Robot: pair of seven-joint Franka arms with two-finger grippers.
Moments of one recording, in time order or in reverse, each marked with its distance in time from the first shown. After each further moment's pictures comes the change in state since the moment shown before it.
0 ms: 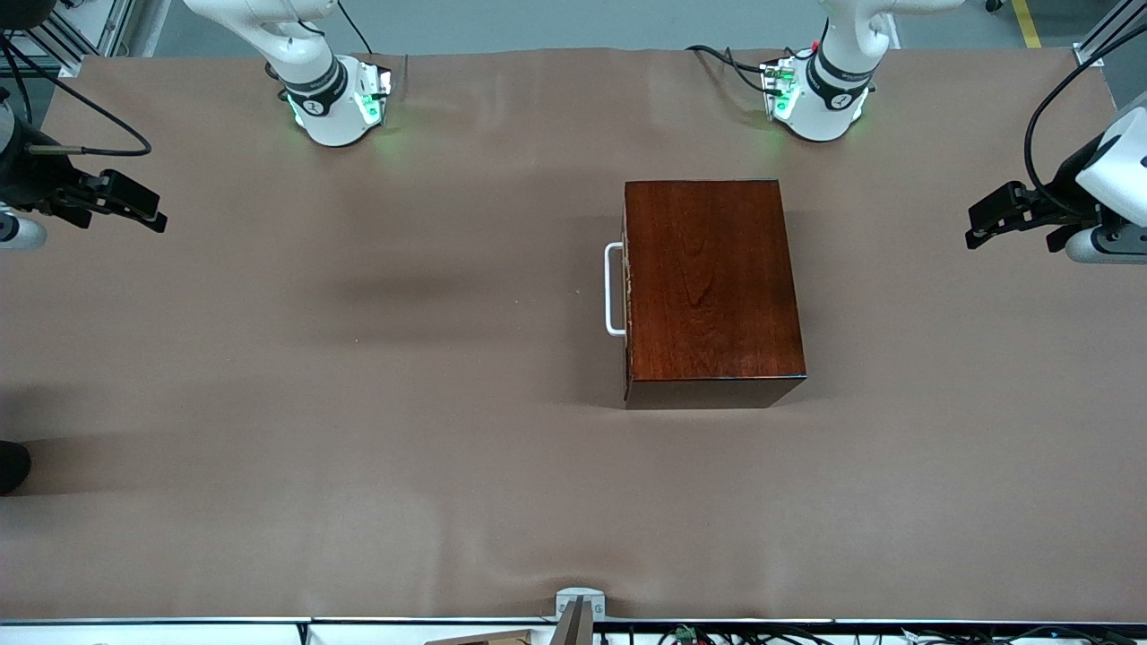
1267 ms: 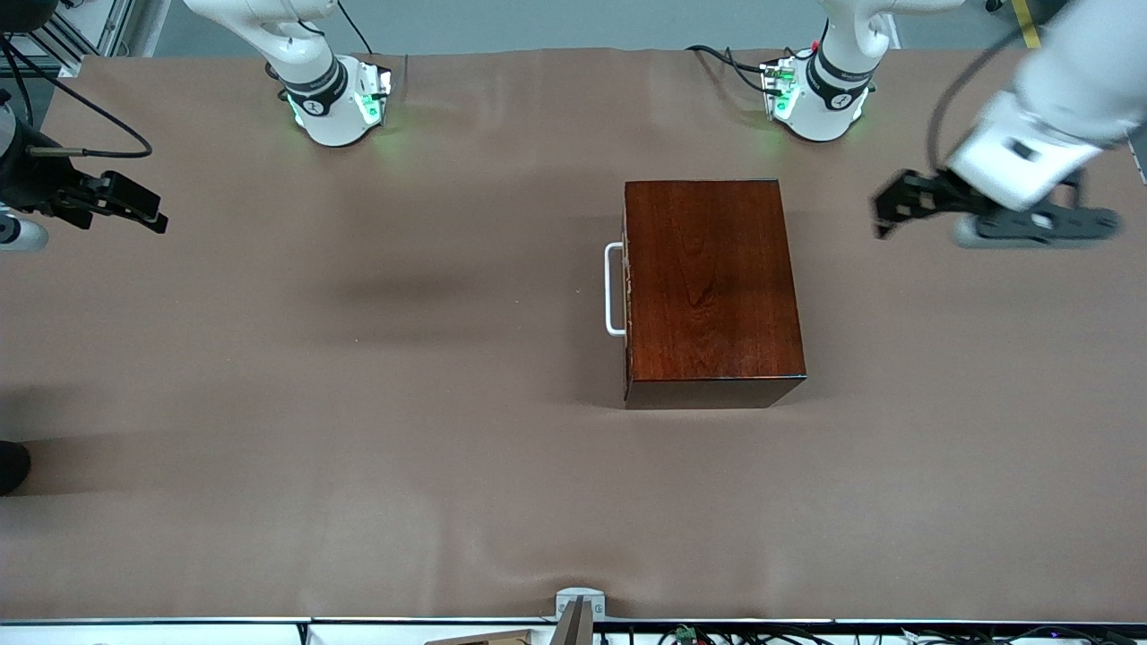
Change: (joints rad) left arm -0.017 0.008 -0.272 0.038 0.000 0.001 -0.339; right arm 0.000 0.005 0.000 0.000 0.000 0.000 0.000
